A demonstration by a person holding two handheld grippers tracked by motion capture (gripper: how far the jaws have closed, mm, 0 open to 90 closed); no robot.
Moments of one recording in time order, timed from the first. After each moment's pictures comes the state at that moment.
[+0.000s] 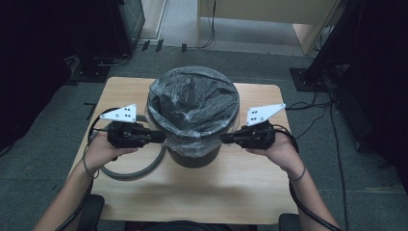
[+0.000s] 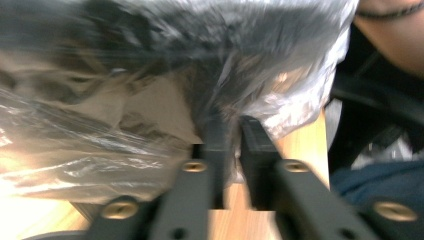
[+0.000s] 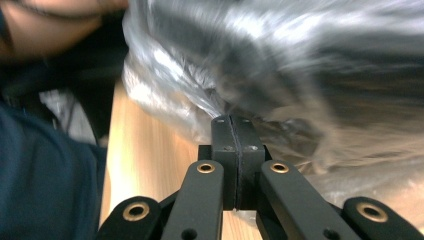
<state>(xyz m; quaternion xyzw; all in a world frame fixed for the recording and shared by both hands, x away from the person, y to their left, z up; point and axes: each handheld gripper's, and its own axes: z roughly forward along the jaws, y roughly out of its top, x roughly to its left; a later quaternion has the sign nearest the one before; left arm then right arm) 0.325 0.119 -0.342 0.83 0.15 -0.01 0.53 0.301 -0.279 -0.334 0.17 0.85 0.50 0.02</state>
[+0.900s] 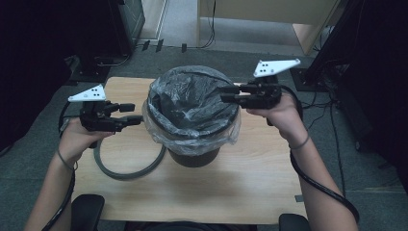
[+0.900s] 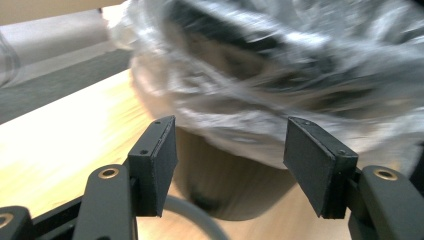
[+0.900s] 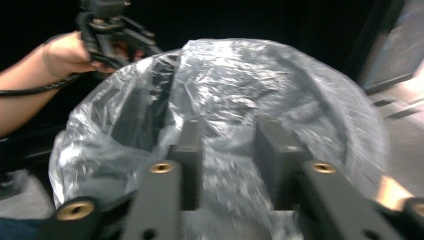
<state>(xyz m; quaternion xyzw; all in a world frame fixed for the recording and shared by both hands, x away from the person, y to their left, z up) 0.356 0.174 -0.327 0.81 0.27 0.07 0.52 0.356 -0.278 -0.255 0.22 0.81 0.54 0.08</state>
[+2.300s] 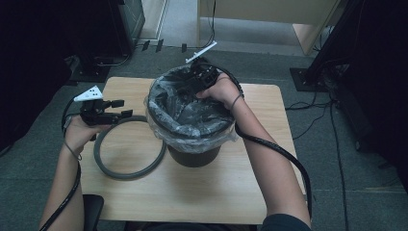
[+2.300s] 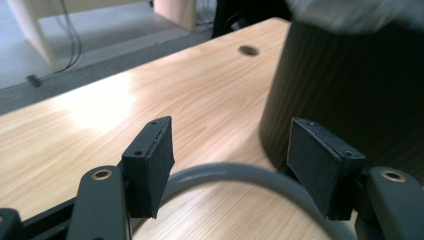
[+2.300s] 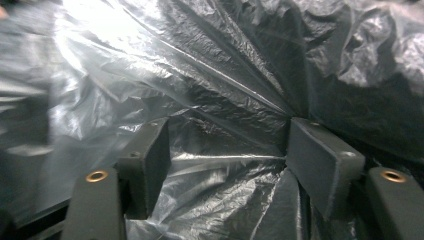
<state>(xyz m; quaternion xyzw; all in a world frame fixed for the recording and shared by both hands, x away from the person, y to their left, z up) 0.416 0.220 -0.401 0.79 0.32 0.13 0.50 0.469 -0.147 -0.303 0.30 0.87 0.39 0.03</state>
